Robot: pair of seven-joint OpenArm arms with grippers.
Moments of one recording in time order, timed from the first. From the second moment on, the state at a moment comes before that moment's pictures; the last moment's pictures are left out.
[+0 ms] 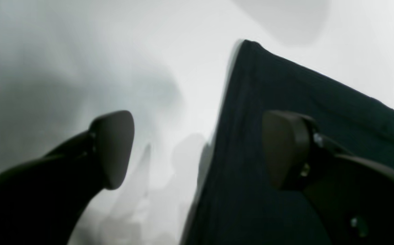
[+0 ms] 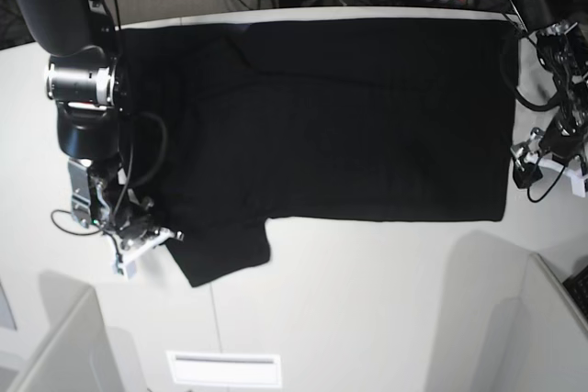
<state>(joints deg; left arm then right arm) -0.4 -26.3 -31.8 75.6 -32.4 -14.6 46.6 37.4 12.5 1.8 26.3 22.0 16.4 -32.4</state>
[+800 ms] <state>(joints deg) -30.2 -26.1 -12.0 35.2 -14.7 -14.4 33.2 37.4 12.4 1.8 26.3 22.0 16.4 -32.5</state>
